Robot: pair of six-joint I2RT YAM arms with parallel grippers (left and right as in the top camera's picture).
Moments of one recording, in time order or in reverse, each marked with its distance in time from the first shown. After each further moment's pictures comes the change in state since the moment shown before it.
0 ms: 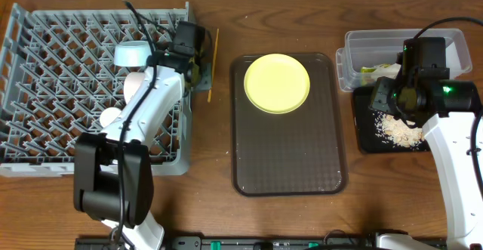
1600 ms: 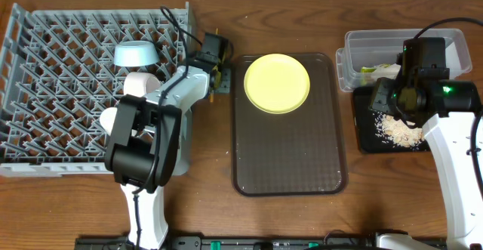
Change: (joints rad) left arm -0.069 0.266 0.005 0.231 0.008 0.000; right arm 0.000 0.000 0.000 -0.006 0.000 -0.002
